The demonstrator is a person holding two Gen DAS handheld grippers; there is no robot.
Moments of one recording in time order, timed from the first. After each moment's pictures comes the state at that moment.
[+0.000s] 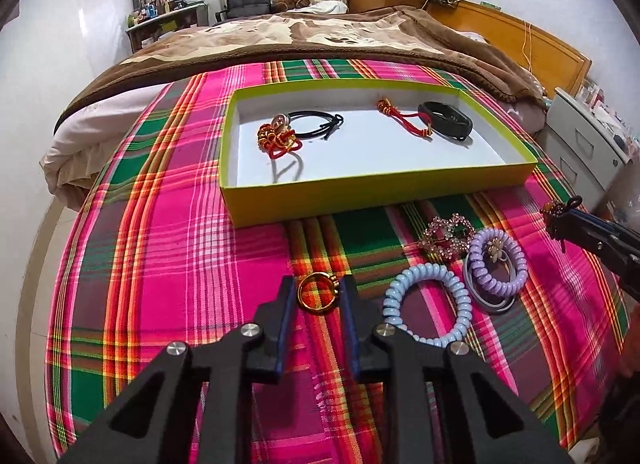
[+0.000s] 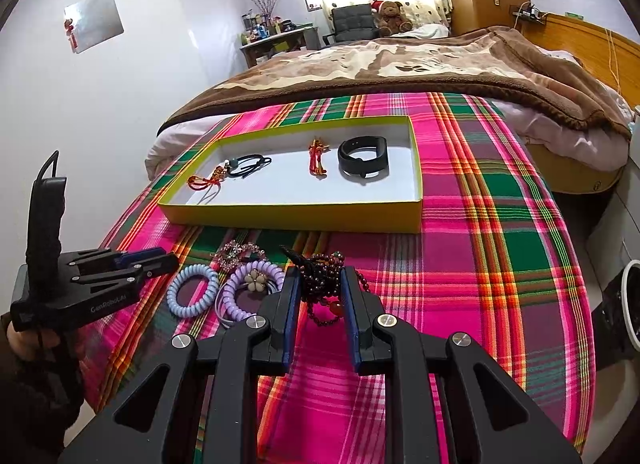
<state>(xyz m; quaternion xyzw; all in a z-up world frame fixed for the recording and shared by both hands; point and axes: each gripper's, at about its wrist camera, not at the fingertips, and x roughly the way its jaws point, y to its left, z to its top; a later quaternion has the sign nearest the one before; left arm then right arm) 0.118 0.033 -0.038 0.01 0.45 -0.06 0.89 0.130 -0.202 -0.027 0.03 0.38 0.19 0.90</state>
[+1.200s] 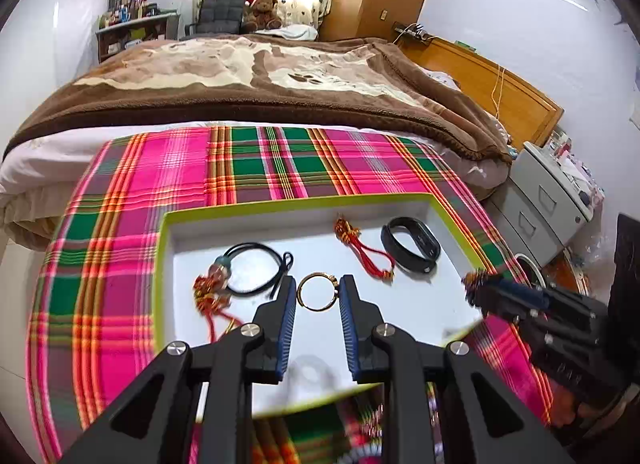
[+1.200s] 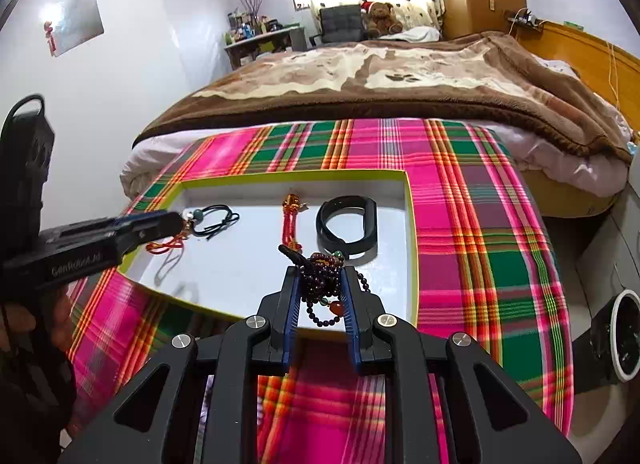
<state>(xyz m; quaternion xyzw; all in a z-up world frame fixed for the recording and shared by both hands) 0.223 0.017 0.010 -0.06 0.41 -0.14 0.90 0.215 -0.189 -0.009 0.01 0.39 0.16 0.91</state>
